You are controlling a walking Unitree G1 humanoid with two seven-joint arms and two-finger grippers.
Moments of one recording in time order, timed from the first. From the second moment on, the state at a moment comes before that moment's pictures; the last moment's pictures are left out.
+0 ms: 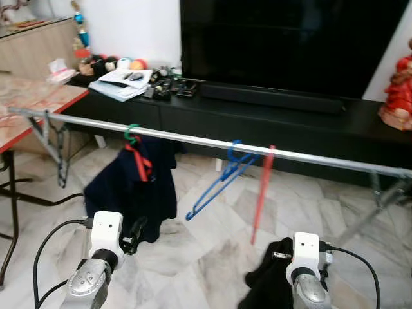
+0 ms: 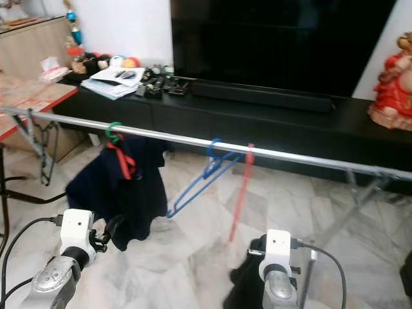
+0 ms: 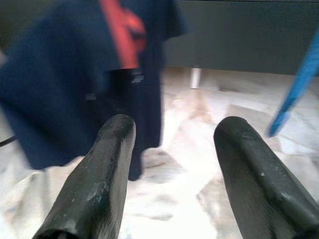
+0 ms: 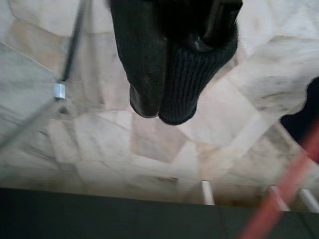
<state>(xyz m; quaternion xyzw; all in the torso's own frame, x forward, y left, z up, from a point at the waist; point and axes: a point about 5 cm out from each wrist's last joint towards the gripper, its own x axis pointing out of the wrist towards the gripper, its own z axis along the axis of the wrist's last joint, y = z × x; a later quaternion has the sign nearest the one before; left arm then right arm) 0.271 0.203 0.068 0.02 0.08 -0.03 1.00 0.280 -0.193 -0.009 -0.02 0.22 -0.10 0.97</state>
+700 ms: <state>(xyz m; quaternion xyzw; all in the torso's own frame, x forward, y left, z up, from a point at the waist) 0.272 0.198 0.067 0.02 0.08 -0.04 1.00 0.273 -0.200 -0.015 -0.03 0.23 -0.11 0.97</state>
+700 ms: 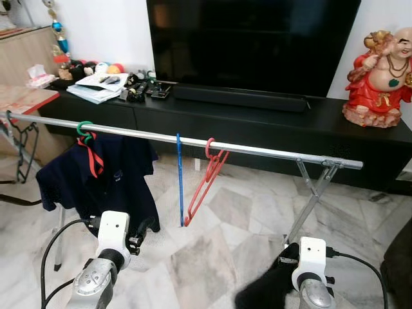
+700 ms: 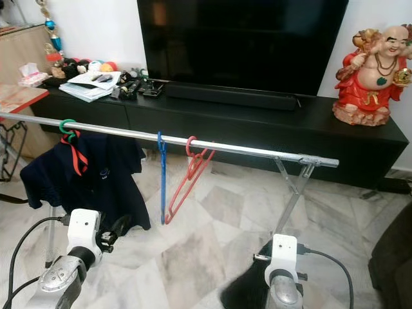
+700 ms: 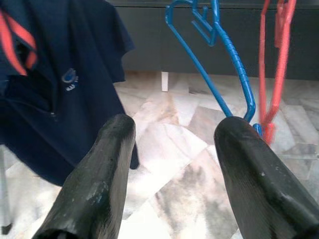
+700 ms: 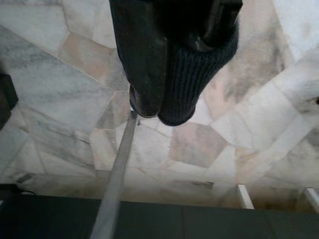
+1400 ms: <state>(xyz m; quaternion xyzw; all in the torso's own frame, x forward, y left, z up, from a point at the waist) 0.272 0.199 0.068 0.02 0.08 -0.05 1.00 0.270 -0.191 -0.020 -0.02 0.25 -0.08 0.97</state>
